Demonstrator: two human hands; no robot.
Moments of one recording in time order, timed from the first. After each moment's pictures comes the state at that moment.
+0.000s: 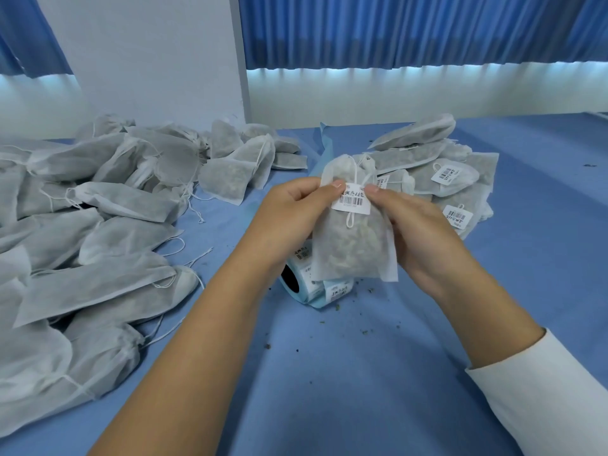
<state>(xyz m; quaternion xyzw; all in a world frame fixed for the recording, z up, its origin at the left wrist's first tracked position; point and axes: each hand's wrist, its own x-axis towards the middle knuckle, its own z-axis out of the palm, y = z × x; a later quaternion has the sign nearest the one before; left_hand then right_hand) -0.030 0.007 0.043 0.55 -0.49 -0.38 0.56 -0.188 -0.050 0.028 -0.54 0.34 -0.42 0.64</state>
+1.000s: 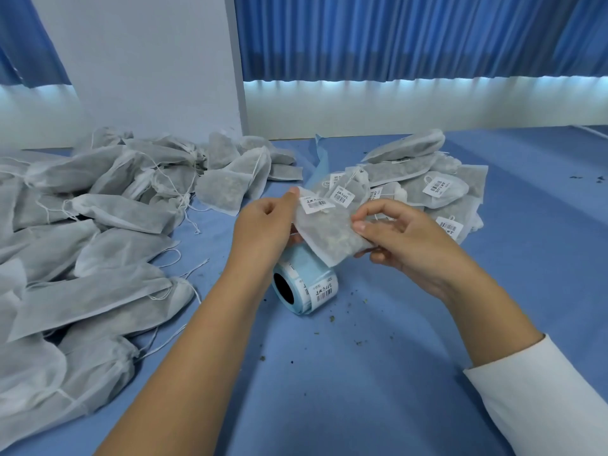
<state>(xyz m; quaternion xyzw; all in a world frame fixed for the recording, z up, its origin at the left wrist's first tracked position) -0.019 -0.008 0.031 0.62 -0.34 -0.33 0.63 -0.200 -0.060 0.029 -0.65 0.32 -0.38 0.58</state>
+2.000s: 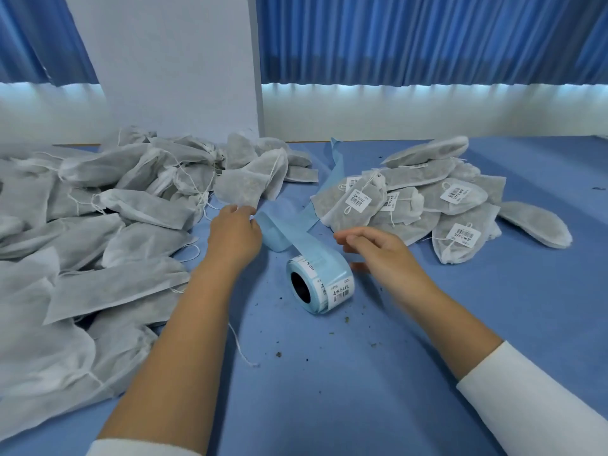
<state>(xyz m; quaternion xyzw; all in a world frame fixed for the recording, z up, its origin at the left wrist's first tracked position) 0.067 -0.022 -0.006 0.82 -0.49 -0.05 0.29 -0.158 -0.063 -0.008 -0.66 0.39 -0.37 0.53</state>
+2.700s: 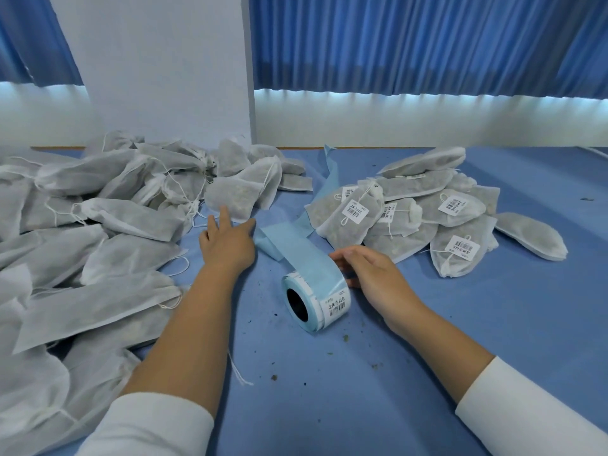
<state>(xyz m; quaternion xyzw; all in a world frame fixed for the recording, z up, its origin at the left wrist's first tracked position) 0.096 -0.067 -0.040 0.87 -0.48 -0.04 0.14 -0.147 -0.076 -0.028 -0.66 0.42 -0.35 0.52</state>
